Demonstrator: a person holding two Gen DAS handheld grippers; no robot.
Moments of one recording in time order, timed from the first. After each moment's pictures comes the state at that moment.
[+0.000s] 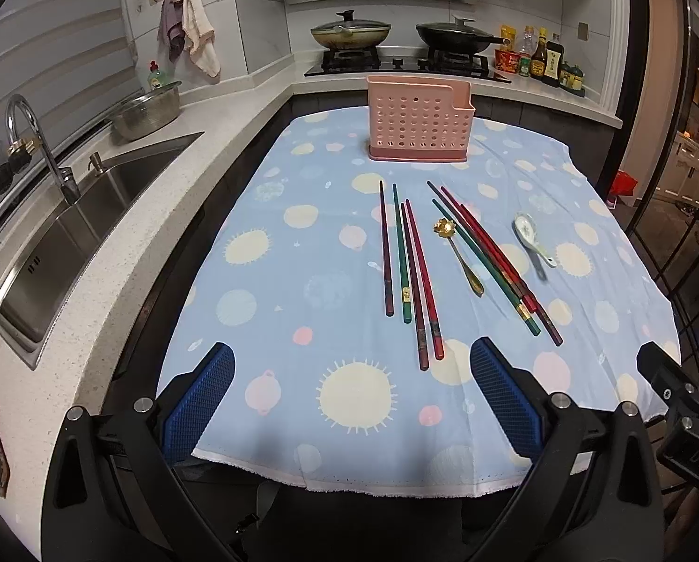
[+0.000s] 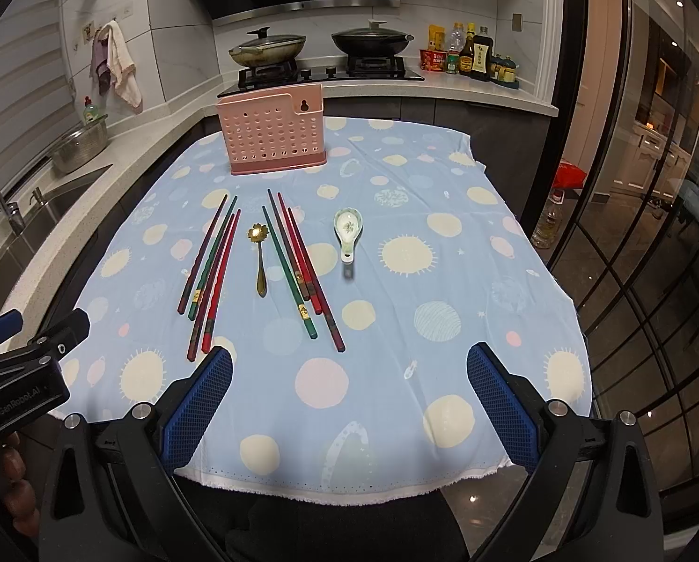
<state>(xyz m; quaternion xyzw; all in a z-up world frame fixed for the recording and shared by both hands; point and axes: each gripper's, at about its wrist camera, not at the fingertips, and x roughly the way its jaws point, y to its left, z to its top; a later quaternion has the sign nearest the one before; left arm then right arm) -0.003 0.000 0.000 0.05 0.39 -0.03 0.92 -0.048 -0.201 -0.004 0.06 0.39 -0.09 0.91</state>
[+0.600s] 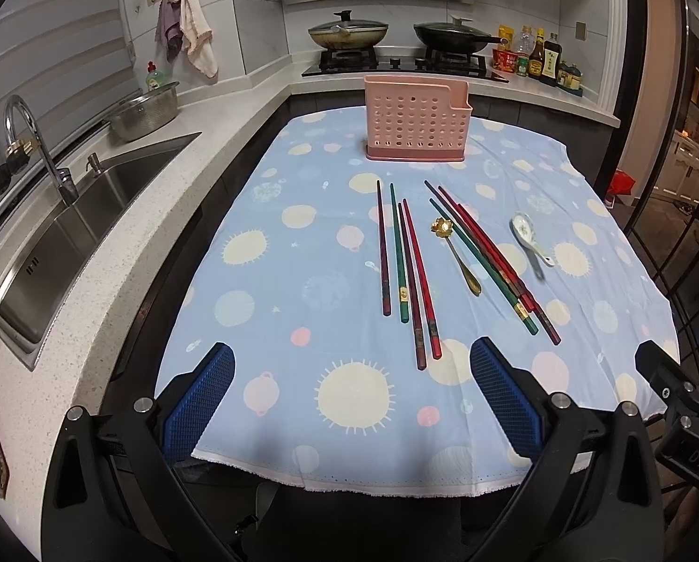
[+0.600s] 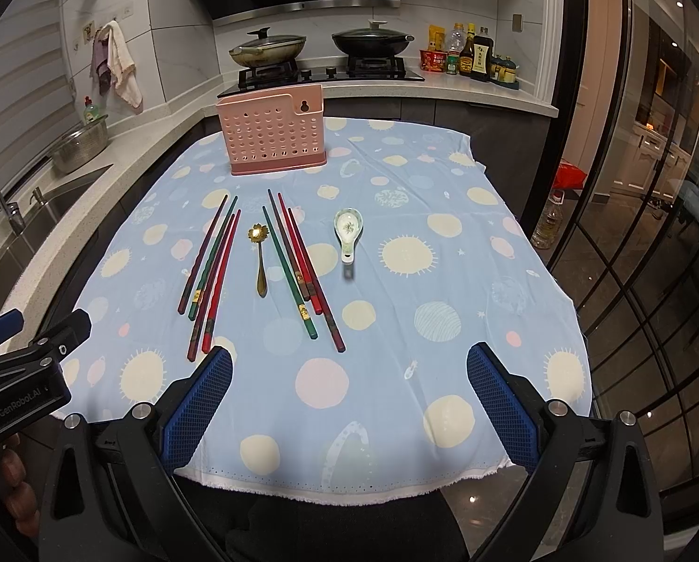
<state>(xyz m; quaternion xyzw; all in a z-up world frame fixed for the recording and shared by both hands) -0.004 -0.001 0.000 0.05 0.39 -0.03 0.92 -0.048 -0.201 -0.004 0.06 0.39 -0.09 0.91</state>
